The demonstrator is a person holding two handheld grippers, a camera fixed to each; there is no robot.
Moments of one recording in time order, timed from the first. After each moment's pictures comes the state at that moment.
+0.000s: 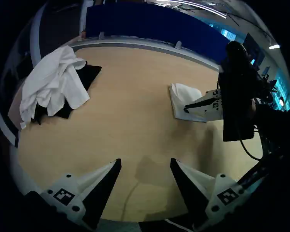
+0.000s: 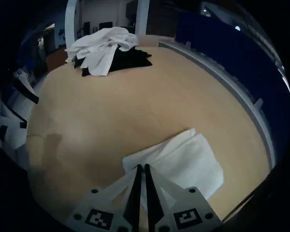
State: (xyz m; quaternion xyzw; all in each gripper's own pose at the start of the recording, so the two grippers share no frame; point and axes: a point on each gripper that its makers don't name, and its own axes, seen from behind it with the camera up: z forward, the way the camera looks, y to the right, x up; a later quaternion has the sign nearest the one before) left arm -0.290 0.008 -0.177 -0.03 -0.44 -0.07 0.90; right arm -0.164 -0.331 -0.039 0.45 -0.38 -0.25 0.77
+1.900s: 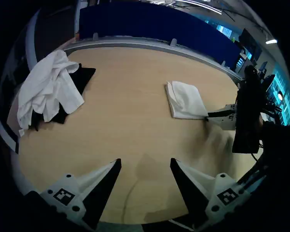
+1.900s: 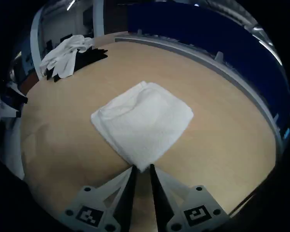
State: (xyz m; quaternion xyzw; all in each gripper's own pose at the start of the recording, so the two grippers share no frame) left arm -0.293 0.016 -0.163 -0.05 -0.44 -0.05 0.89; right arm -0.182 -0.216 -0.054 0.32 -0.43 -0.16 0.83
